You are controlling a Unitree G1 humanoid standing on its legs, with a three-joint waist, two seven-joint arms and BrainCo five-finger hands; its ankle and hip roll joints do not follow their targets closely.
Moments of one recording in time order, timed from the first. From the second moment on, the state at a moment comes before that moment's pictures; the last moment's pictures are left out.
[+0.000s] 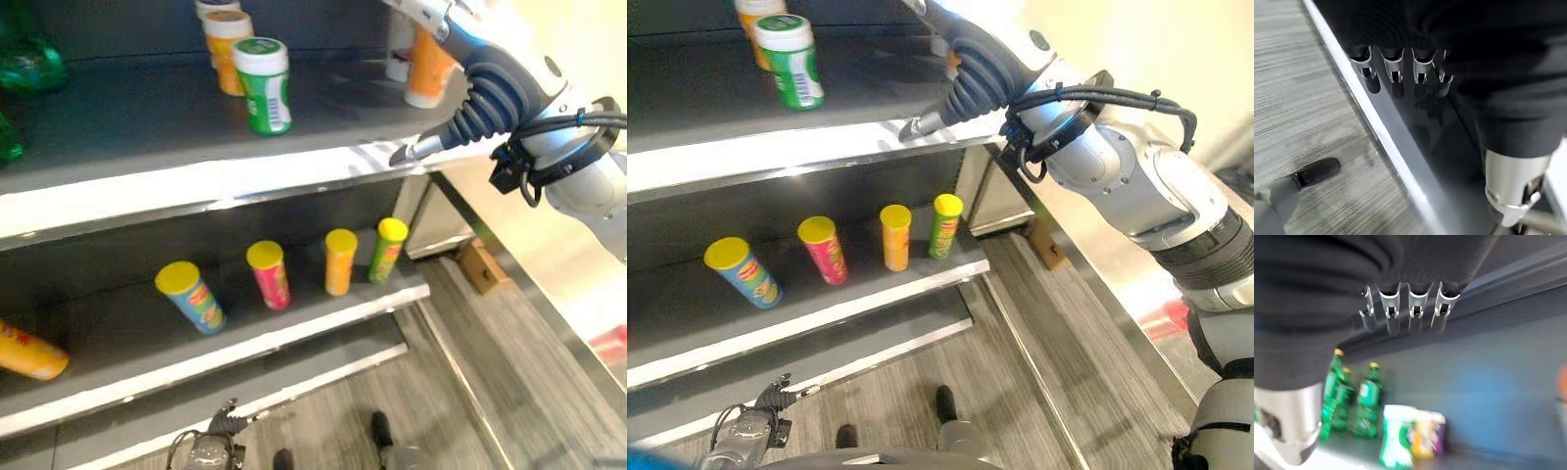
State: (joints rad) left arm -0.02 0.37 -0.17 1.05 -0.13 -0.08 0.11; right arm -1.06 -1.04 0.56 -0.25 -0.11 -0.19 -0.14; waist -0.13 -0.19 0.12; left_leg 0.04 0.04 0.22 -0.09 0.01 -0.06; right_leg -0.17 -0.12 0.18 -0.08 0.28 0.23
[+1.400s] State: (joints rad) left arm 0.01 0.29 -0.17 1.02 -0.10 -0.08 0.06; right arm -0.16 -1.28 -0.03 -0.09 0.10 -0.22 -0.04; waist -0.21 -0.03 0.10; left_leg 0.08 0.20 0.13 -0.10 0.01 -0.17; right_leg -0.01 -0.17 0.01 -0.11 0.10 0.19
